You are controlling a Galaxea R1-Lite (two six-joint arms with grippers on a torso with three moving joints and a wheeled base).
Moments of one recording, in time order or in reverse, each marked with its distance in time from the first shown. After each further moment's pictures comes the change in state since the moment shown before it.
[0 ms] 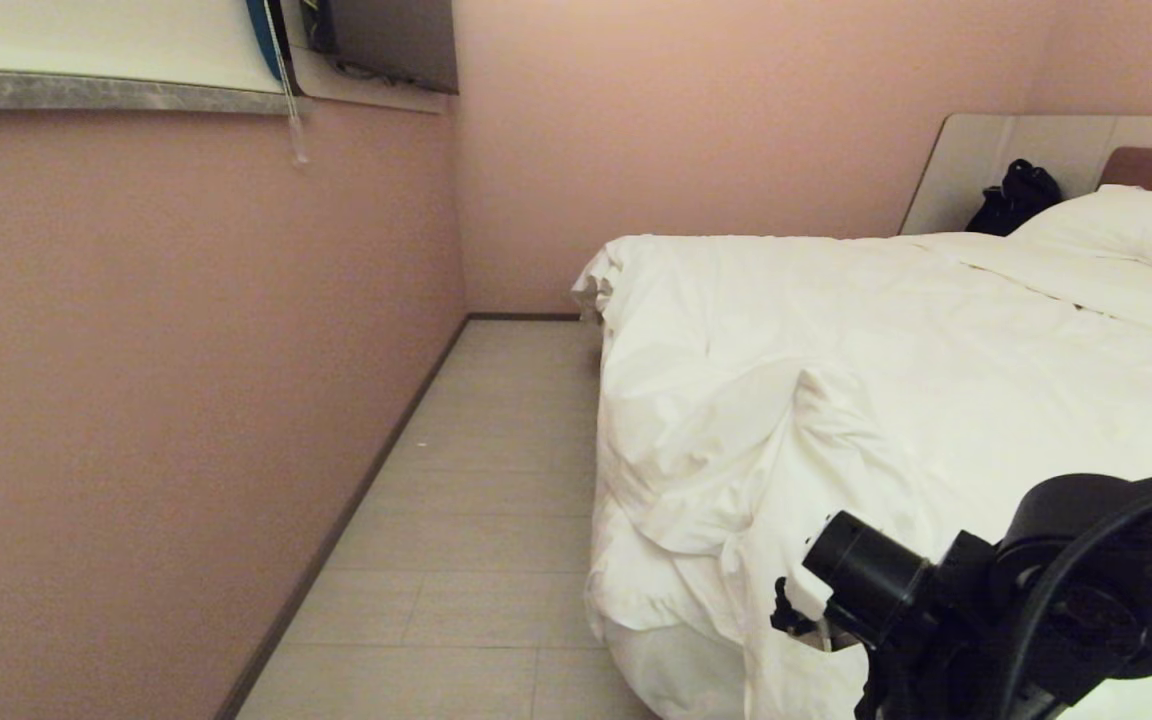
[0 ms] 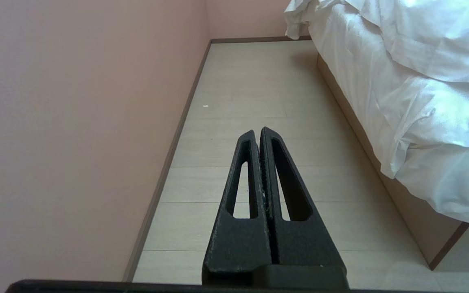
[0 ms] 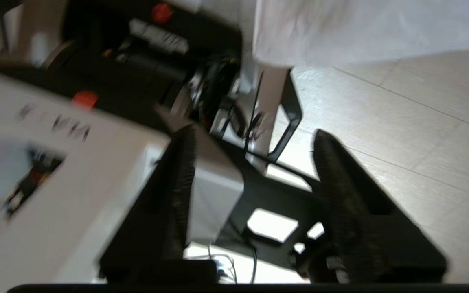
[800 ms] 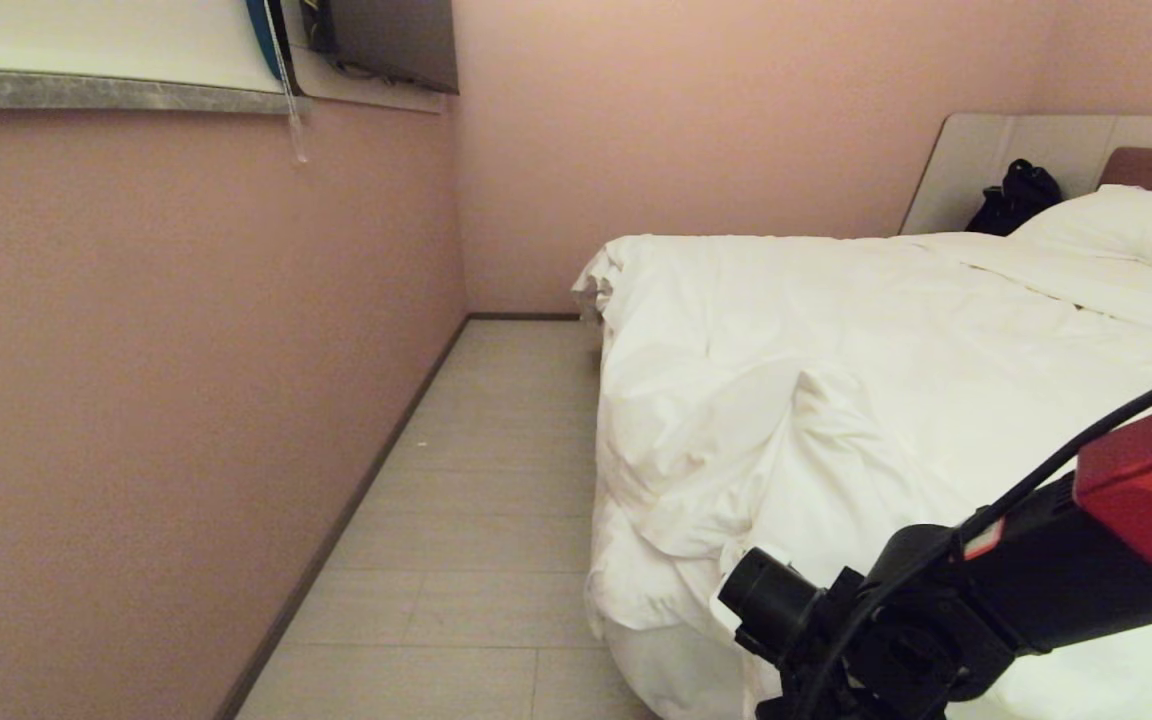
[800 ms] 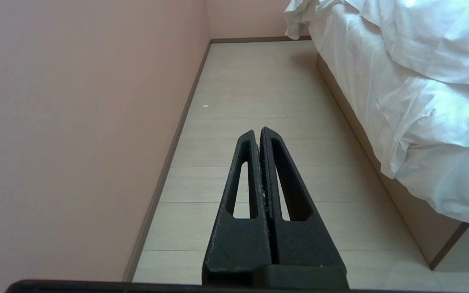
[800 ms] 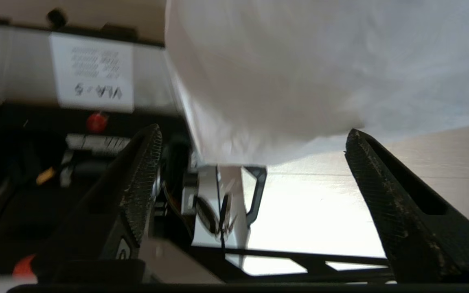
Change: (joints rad) left arm 0.000 0.000 0.000 0.000 0.000 -0.001; right arm 0.033 0.209 -0.016 -0.180 -0.327 0.198
